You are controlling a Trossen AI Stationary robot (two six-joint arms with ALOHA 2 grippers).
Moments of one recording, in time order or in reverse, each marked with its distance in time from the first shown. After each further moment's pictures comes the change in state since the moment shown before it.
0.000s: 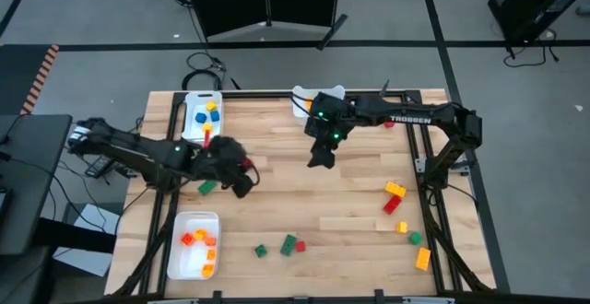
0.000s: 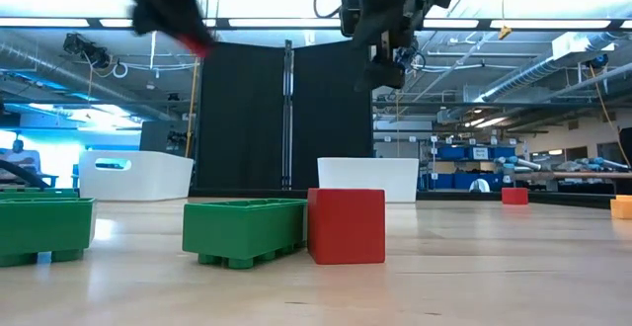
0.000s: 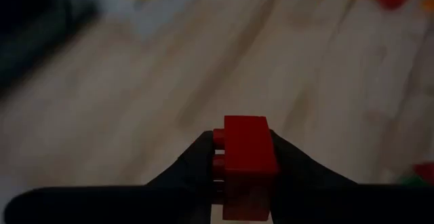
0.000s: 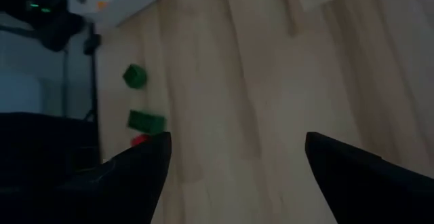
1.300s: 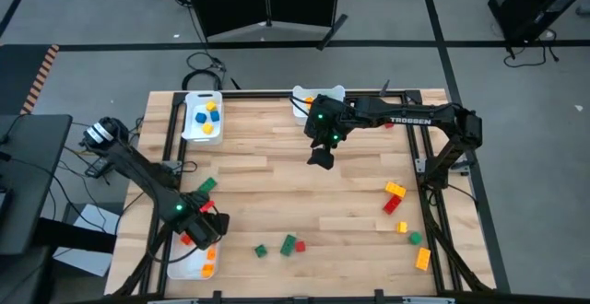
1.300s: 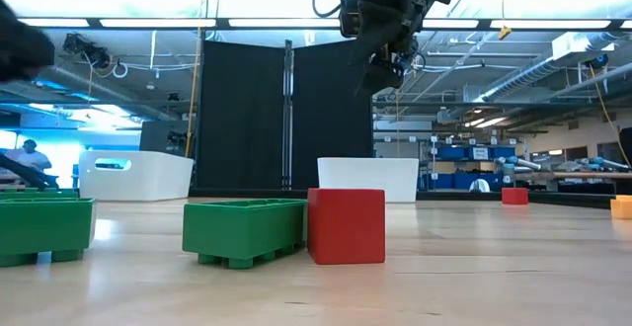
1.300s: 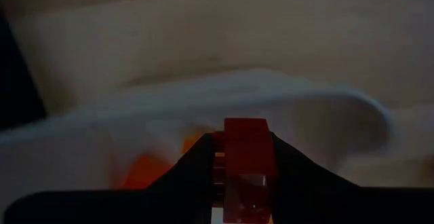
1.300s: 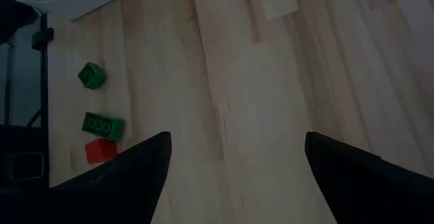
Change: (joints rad) left arm -0.517 0.172 -0.233 -0.156 0.497 -1.540; right arm 0.017 0.000 0.000 -0.004 0.150 -0.058
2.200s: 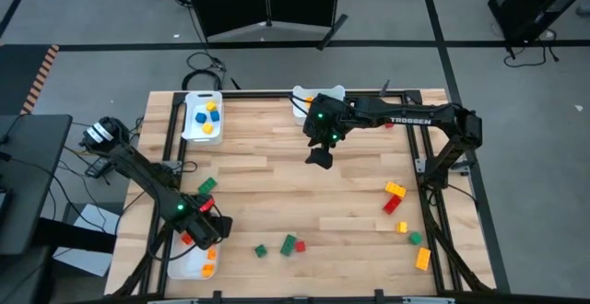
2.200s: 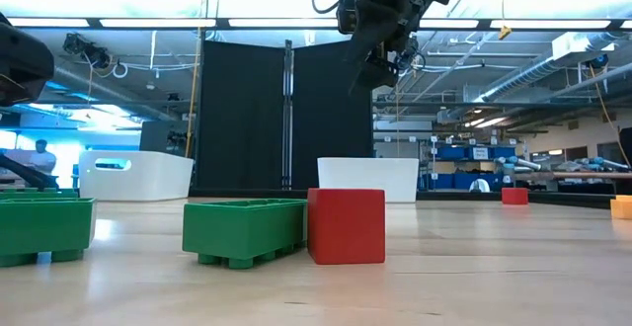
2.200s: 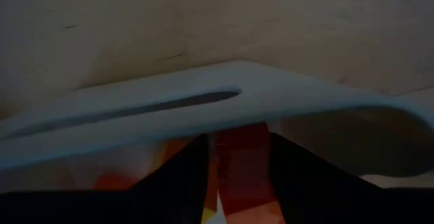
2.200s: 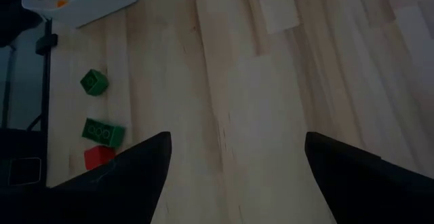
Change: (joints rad) left arm 0.000 -0.001 -0.101 0.208 -0.019 0.037; right arm 0.000 0.000 0.000 0.037 0.000 -0.014
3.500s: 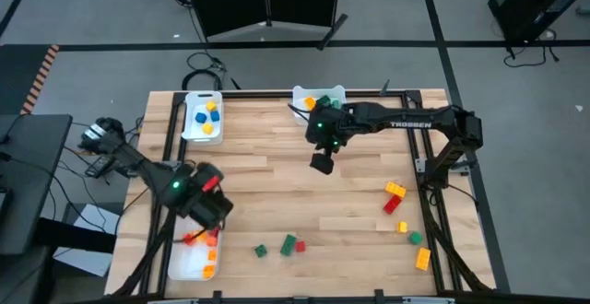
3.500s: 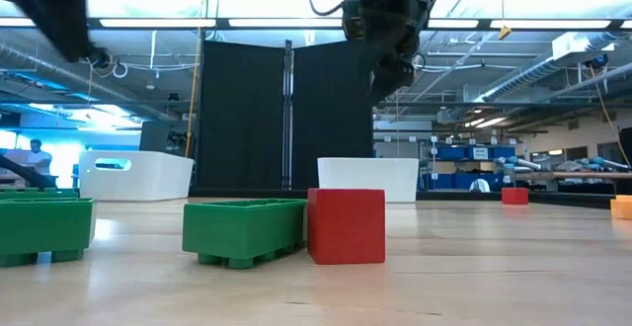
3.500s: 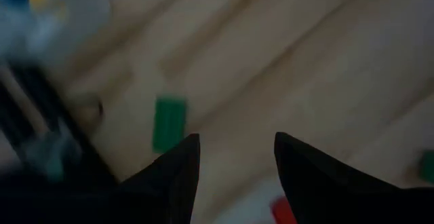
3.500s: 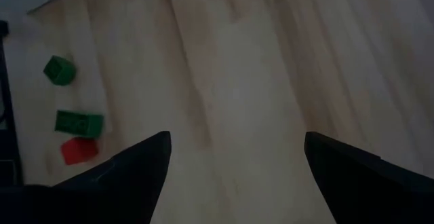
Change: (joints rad) left arm 0.154 -0.010 0.476 -0.718 -0.348 0.667; right arm 0.050 0.000 0.000 -0.094 0.124 0.099
